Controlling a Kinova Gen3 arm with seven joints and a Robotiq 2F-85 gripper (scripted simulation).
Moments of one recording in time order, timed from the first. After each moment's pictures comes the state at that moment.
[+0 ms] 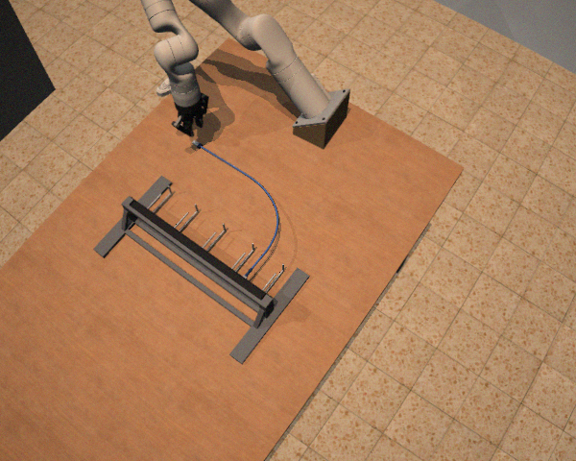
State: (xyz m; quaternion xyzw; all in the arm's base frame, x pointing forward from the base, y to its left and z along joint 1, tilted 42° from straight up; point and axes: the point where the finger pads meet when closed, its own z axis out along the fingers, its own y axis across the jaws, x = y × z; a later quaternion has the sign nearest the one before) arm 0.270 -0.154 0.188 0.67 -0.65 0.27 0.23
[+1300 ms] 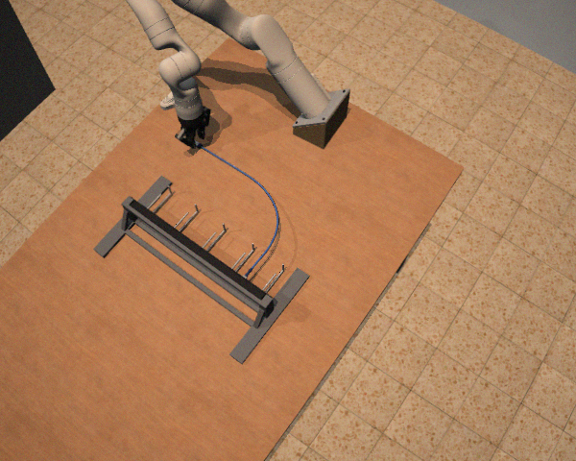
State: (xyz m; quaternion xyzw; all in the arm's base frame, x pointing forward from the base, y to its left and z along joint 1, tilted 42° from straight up) arm 0.276 -0.193 0.145 0.67 -0.65 0.27 0.23
